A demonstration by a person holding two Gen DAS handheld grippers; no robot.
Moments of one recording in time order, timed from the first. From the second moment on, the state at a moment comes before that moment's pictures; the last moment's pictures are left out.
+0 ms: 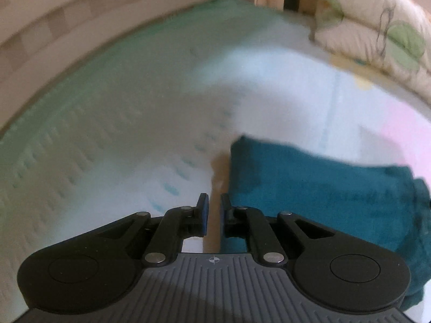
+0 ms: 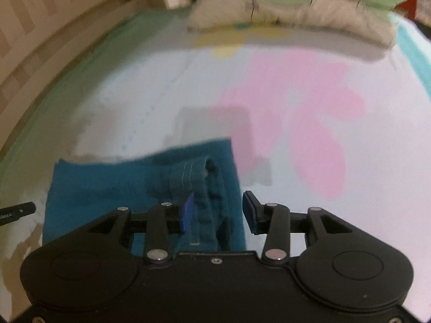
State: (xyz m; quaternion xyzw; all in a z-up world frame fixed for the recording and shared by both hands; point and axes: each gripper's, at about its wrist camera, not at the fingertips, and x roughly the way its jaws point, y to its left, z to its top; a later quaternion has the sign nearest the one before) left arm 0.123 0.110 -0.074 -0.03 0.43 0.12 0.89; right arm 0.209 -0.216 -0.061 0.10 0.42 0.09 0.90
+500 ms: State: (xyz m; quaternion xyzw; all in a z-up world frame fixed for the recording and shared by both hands) left arm 0.068 0.042 -0.131 -0.06 0.52 0.03 0.85; right arm 0.128 -0.164 -0.105 0.05 0.44 0.16 0.88
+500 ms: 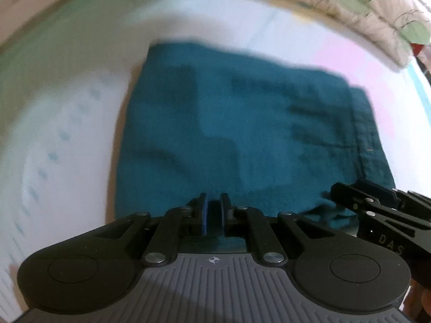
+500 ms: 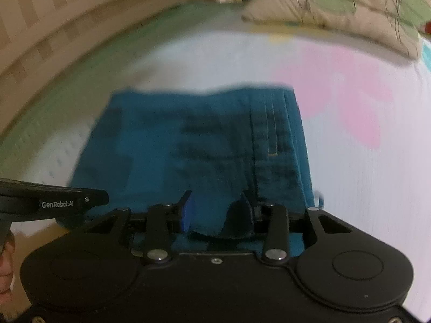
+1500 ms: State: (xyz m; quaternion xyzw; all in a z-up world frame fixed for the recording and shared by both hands) left arm -0.057 0.003 -0.067 -0.02 0.43 0.02 0.90; right arm 0.008 -0.199 -0.038 0.12 0.39 0.14 0.90
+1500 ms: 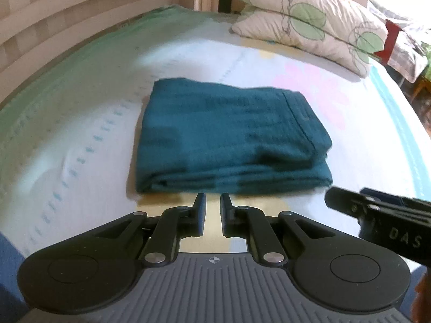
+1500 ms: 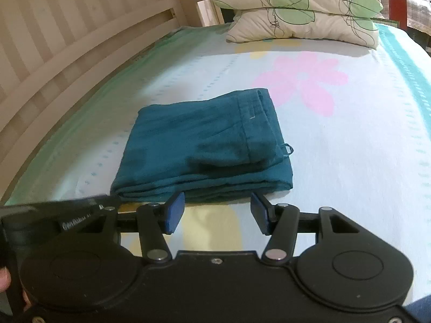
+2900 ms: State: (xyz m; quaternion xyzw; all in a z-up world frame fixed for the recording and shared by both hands) left arm -0.084 0.004 -0.079 0.01 0.40 0.02 0.92; right arm -0.015 -0.174 -0.035 0.08 0.39 0.14 0.91
